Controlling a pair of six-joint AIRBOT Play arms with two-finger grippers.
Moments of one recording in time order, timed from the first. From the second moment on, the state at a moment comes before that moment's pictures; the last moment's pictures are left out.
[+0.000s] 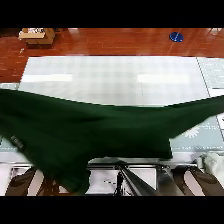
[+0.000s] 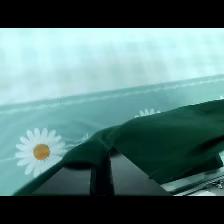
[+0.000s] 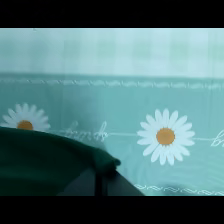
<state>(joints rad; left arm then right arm) 0.34 -0.63 1.49 0.89 -1.75 -1.47 -0.22 -0.79 1.49 -1.35 1.78 1.47</state>
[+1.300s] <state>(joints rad) -0.05 -1.55 1.17 0.83 -0.40 -1.04 -0.07 -1.59 1.38 -1.39 0.51 1.65</state>
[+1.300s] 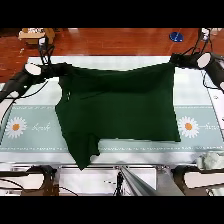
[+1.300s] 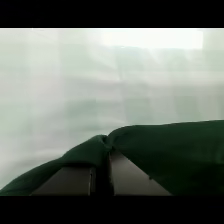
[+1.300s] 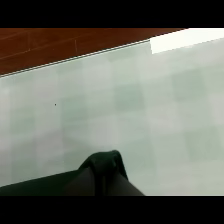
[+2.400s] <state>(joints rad) 0.11 -1.61 1.17 0.73 -0.86 -1.21 -0.06 -1.69 1.38 -1.42 0.87 1.70</state>
